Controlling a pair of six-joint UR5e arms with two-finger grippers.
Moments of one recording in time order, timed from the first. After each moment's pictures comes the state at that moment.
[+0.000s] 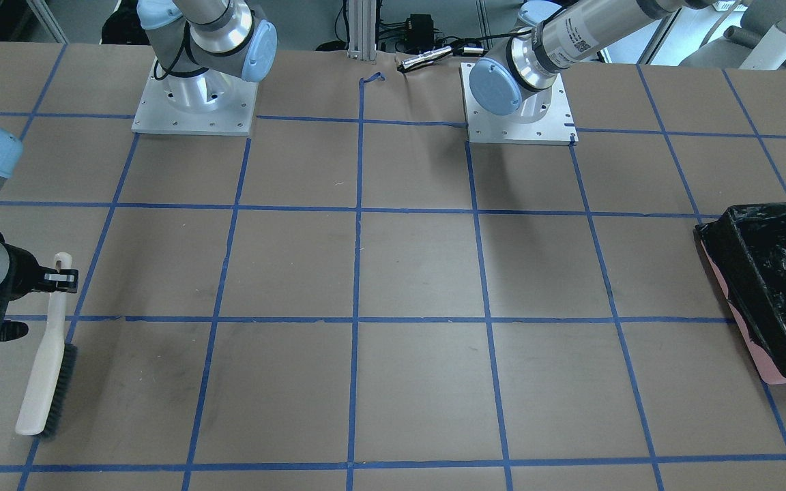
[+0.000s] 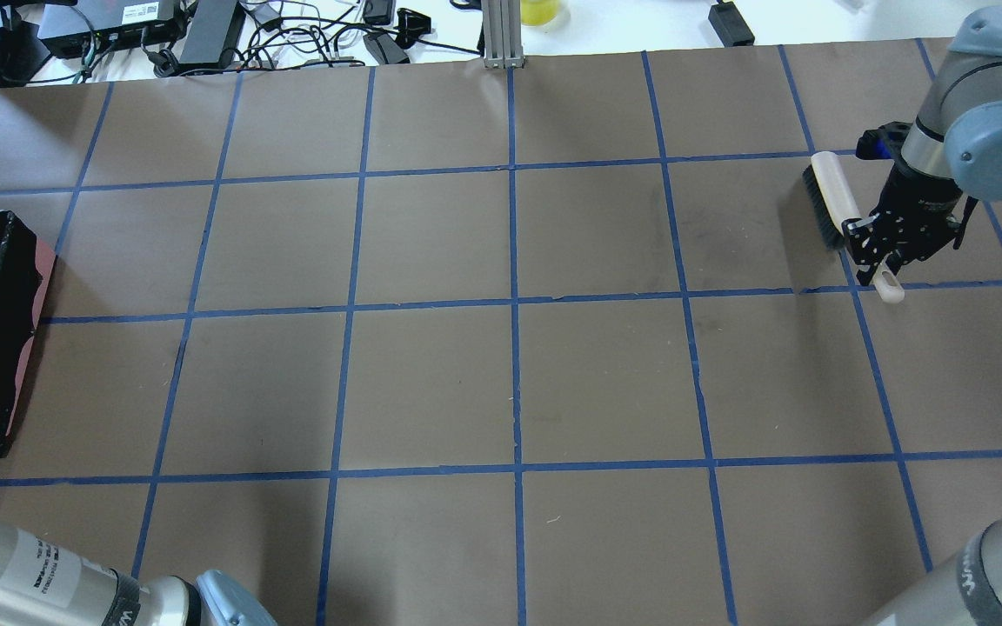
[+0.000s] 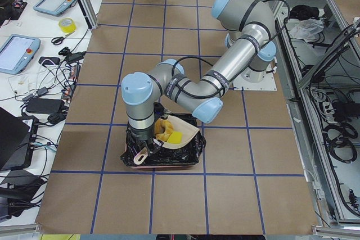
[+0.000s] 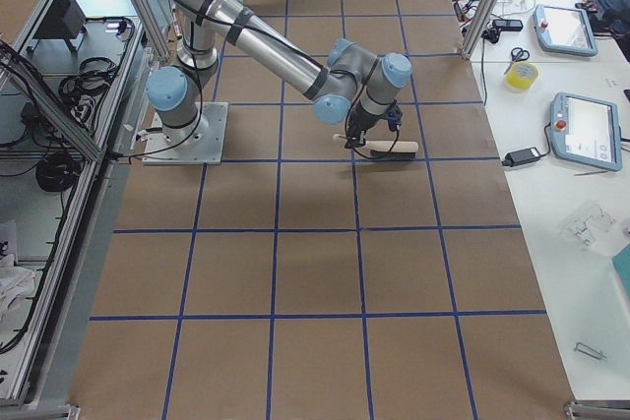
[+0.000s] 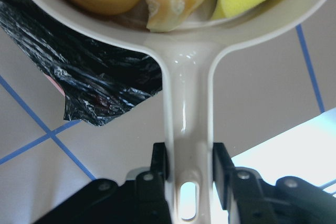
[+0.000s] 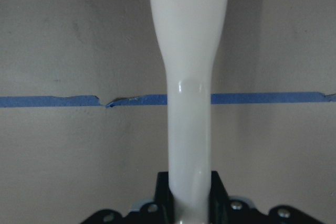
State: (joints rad) left arm -0.67 -2.16 -0.99 -1.33 1.71 3.02; right arm 1.20 -1.18 1.69 -1.82 -1.69 -0.36
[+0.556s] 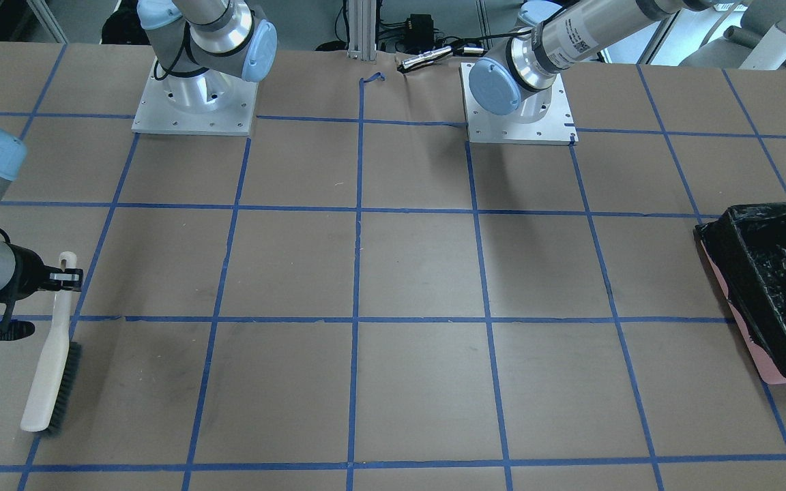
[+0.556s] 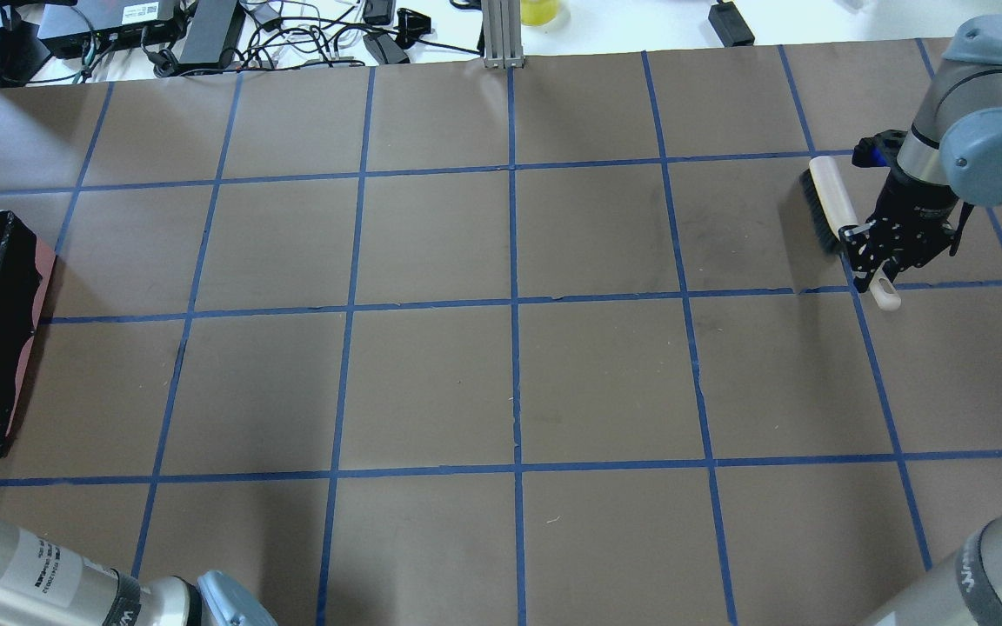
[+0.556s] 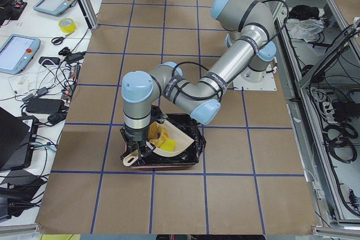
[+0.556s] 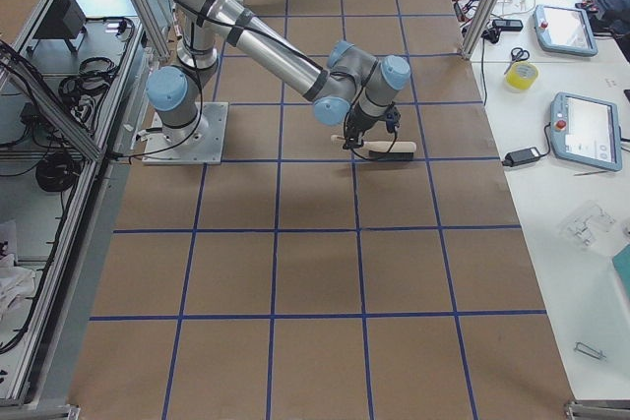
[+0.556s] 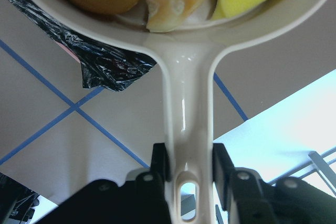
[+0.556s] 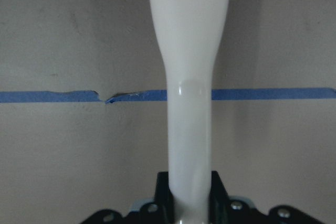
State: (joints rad) left arm -0.67 -2.17 -1.00 -1.20 1.67 3.15; right arm 1.20 -1.17 1.70 -1.82 -1.70 -0.36
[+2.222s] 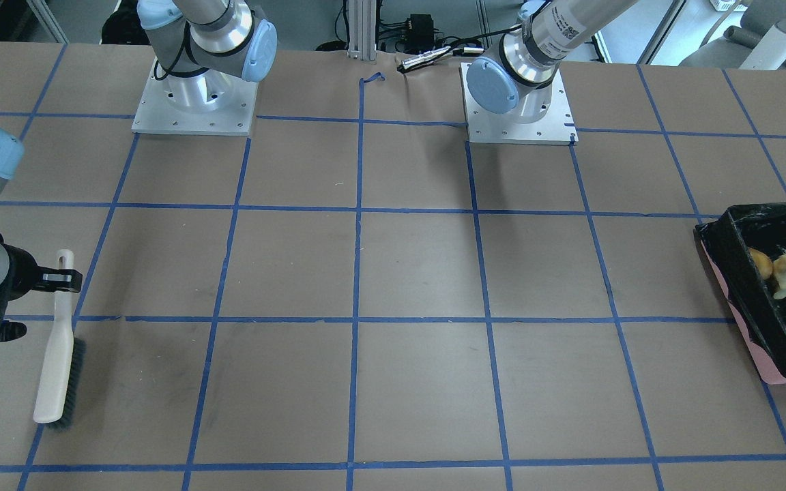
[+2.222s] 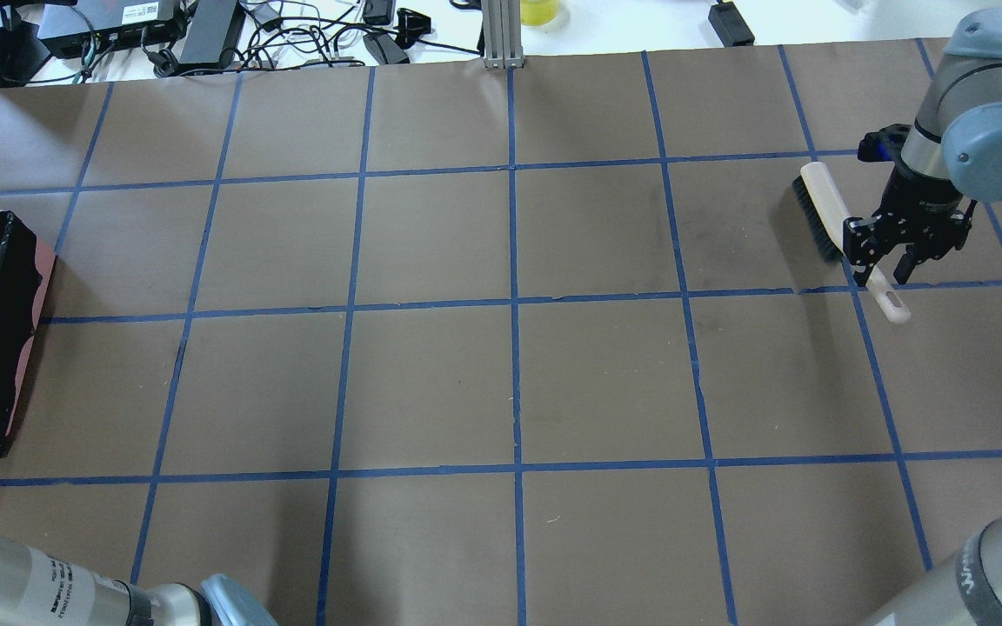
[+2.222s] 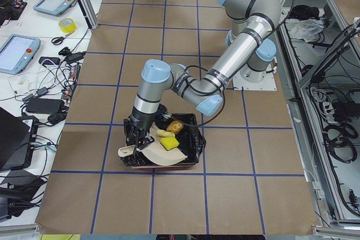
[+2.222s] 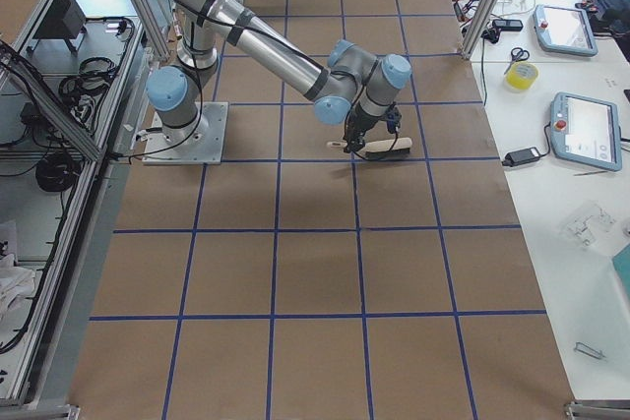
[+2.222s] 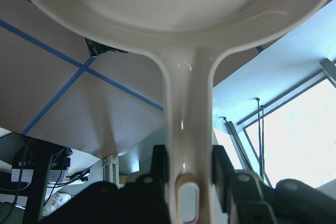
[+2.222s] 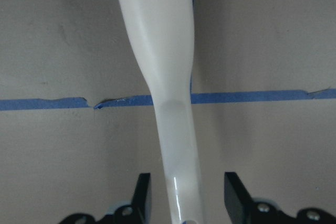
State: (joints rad) left arm -0.70 -2.03 -1.38 -0.63 1.68 3.28; right arm 1.20 -1.18 1.67 -1.82 -1.72 -0.34
